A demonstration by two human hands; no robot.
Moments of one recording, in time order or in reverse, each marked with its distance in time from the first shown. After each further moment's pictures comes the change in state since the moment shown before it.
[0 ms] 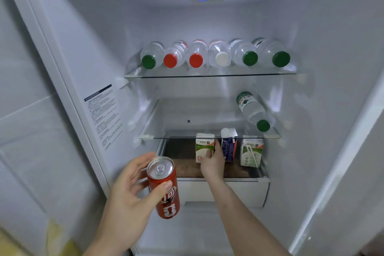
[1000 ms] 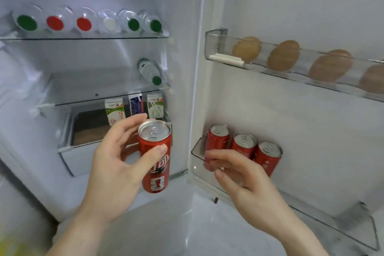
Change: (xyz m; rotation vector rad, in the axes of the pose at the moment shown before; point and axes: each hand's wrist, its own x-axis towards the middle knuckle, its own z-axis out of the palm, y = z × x) left_hand -0.152 0.090 0.062 -0.248 -0.407 0.238; right_hand -0.366 -0.105 -0.335 -0.335 -0.071 -0.173
